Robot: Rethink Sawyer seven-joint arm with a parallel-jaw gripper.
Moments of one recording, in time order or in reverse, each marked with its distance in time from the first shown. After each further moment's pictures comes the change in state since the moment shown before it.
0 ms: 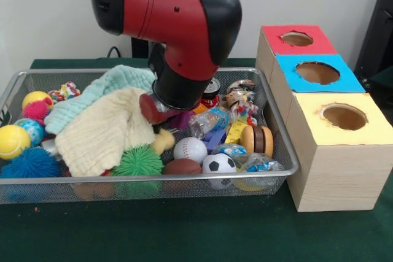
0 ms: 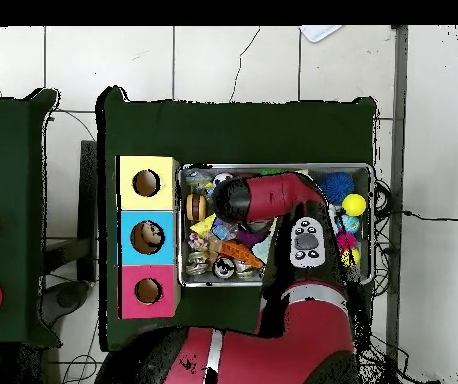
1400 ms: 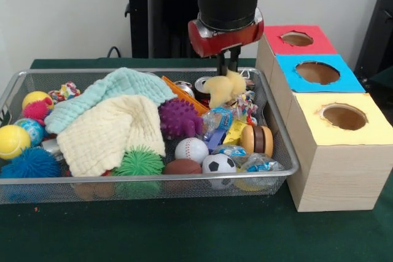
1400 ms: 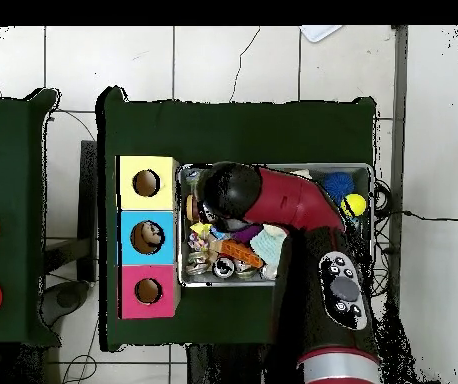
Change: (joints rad) arm -0.048 -0.298 0.091 0.254 0.426 0.051 0.000
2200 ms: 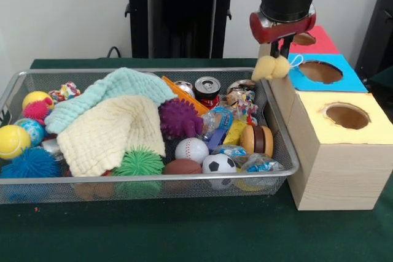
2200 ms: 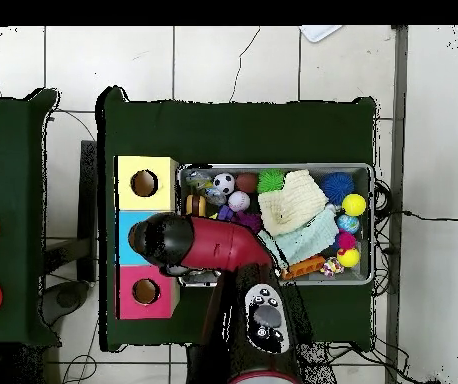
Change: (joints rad) arm 0.178 -0.048 -0.044 0.245 0.110 -0.173 0.140
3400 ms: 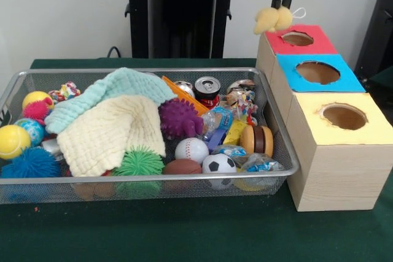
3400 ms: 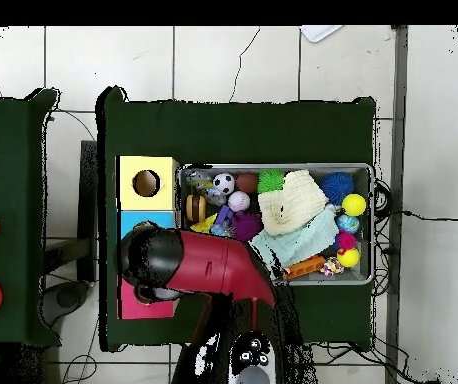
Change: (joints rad) arm 0.085 -0.145 -0.113 0.033 0.015 0.207 0.099
